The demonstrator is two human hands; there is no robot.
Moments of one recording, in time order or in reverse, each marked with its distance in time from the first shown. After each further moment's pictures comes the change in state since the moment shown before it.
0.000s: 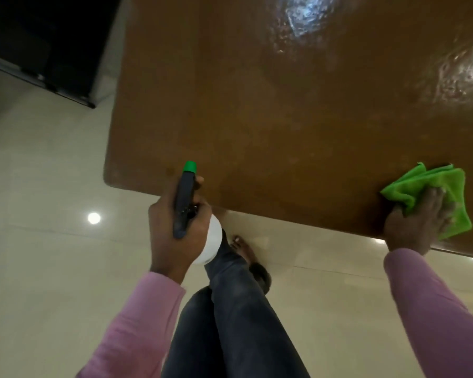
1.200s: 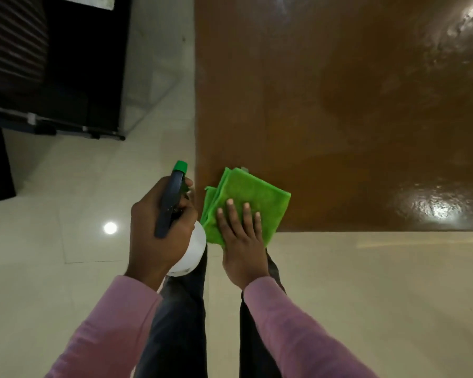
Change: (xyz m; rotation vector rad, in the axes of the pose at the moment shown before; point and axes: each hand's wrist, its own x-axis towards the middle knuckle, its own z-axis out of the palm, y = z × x) left_hand 0.152 0.050 -0.172 0.197 -0.263 0.033; right_hand -0.296 -0.334 0.090 -0.076 -0.467 -0.773
